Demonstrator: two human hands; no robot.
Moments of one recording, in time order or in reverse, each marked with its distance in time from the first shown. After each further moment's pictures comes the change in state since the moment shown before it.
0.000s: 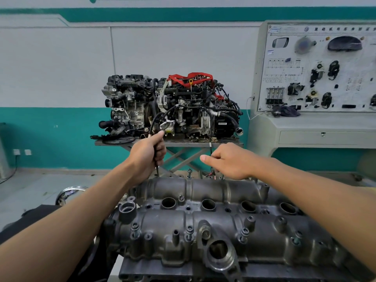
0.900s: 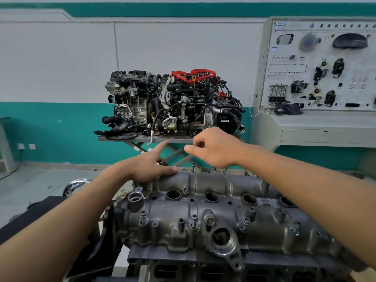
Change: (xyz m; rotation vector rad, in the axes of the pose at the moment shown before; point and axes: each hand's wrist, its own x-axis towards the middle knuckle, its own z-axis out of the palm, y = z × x) left_hand -0.016 -0.004 -0.031 1.085 -0.286 -0.010; right_hand 0.010 -0.055 -0.011 -0.012 0.090 -0.123
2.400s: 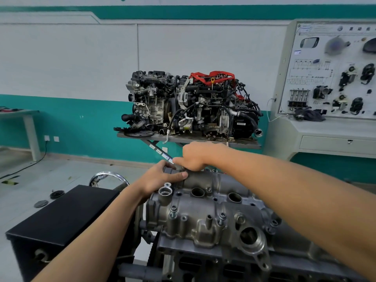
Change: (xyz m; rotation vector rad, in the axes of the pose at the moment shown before) left_hand -0.036 -0.035 0.027 -0.478 0.229 -0.139; right_hand 0.080 -0.050 0.068 -0.410 -0.352 -0.023
